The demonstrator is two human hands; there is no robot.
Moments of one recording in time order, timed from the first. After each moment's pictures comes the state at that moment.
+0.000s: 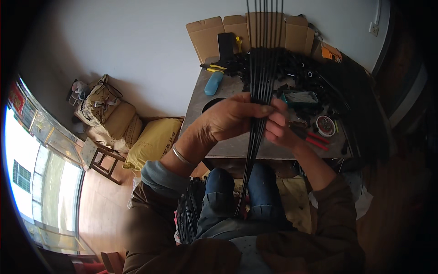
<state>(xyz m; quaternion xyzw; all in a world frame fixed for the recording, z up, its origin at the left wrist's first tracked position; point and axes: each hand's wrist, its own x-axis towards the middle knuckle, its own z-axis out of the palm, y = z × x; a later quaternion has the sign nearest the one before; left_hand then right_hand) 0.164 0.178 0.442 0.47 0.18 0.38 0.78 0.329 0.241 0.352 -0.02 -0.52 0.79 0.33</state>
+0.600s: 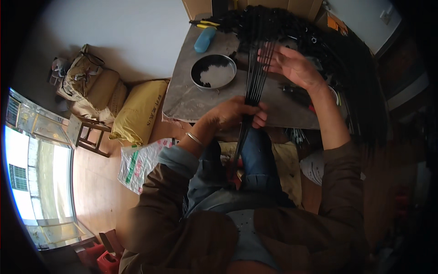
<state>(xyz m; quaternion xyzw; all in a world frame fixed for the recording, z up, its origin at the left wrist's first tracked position) 0.155 0.191 0.277 0.35 0.28 0.36 0.82 0.357 0.335 0.347 -0.11 -0.61 0.74 0.27</state>
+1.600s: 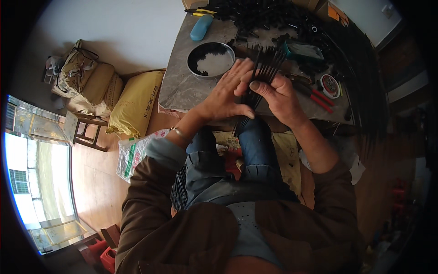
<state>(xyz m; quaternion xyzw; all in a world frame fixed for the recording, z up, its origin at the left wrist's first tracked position) 0.126 0.193 0.271 0.84 0.35 0.40 0.13 0.316 0.204 0.338 -0.12 -0.72 0.55 0.40</state>
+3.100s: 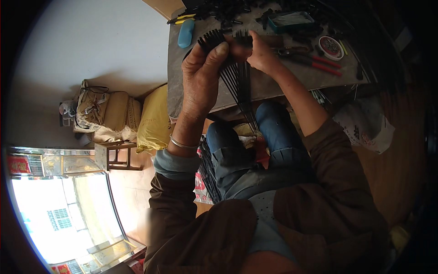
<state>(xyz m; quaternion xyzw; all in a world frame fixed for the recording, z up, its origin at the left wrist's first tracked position) 0.164 0.175 0.369 0.53 0.28 0.61 0.52 0.298 0.303 0.253 -0.50 -0.69 0.37 0.37</state>
